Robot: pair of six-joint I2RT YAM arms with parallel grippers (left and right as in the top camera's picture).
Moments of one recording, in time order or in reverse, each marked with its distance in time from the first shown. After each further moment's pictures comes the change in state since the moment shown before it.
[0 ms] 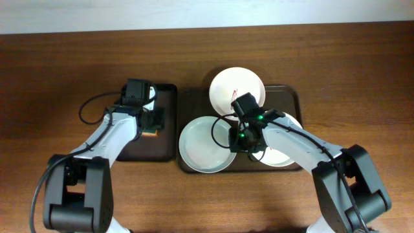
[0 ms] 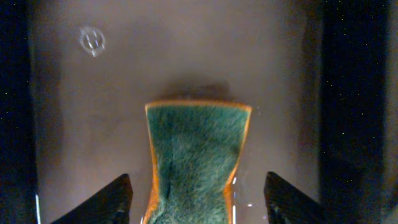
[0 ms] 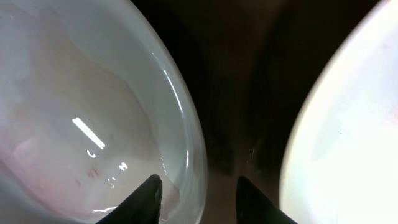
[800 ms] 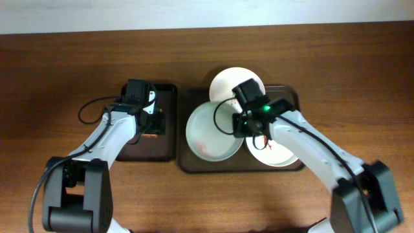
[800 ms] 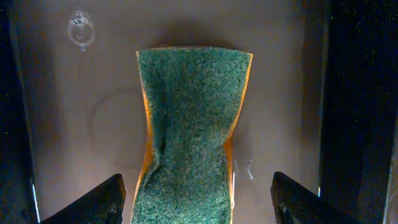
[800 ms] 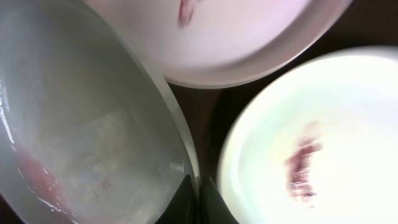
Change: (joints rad) left arm 0.000 -0.010 0.014 -0.135 0.014 0.000; right arm -0.001 -0.114 0.157 -0.144 0.238 -0.079
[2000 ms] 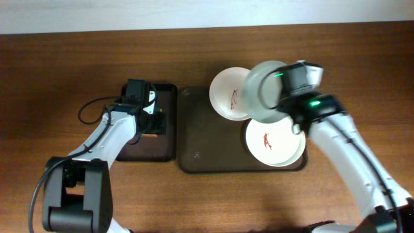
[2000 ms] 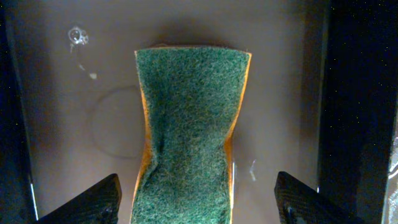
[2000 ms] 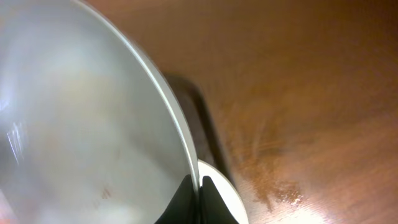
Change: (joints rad) left arm 0.000 0.000 0.000 -0.001 0.003 0.000; right arm -0.264 -0.160 0.008 0.025 0.330 0.031
